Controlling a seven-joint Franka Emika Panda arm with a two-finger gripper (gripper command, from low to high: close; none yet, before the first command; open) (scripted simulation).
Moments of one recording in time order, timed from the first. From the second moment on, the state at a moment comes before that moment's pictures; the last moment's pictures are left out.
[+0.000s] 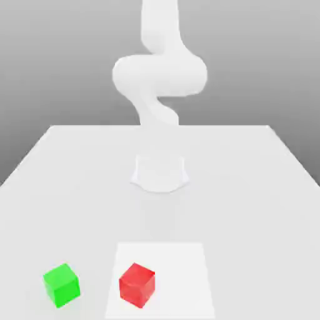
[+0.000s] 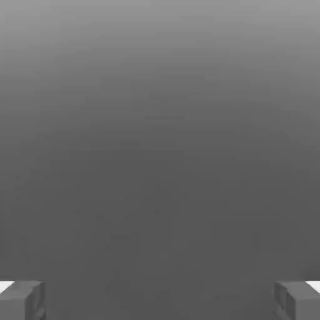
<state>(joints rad) -0.02 -0.71 0.01 -2.33 0.00 2.34 0.84</state>
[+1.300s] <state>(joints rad) -0.13 0.25 0.03 -2.56 -0.02 2.80 1.24</state>
